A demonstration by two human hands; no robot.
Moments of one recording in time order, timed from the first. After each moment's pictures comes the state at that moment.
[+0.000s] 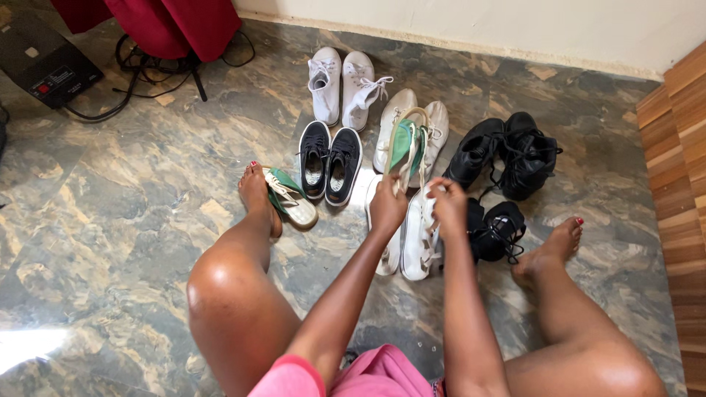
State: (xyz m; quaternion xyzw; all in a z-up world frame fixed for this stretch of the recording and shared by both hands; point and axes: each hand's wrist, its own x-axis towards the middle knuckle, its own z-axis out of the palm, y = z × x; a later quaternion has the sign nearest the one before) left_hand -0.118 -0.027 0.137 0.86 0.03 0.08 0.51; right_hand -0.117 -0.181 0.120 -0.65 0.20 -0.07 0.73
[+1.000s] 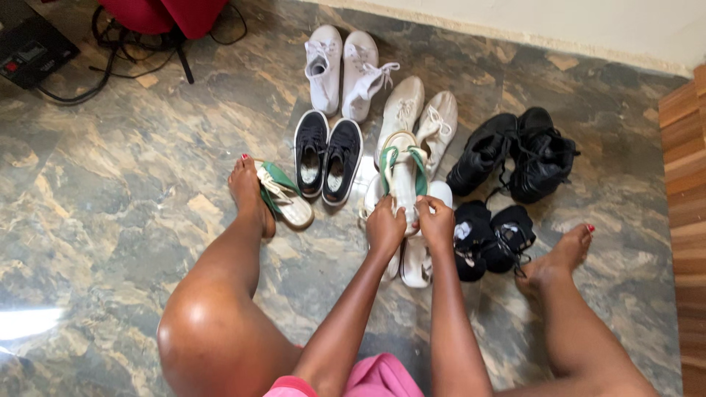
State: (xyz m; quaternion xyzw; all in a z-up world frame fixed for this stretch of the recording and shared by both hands) left_hand -0.128 -0.027 0.086 0.88 0.03 0.14 0.45; right_hand -0.127 -0.148 0.105 -0.79 0.19 -0.07 0.58
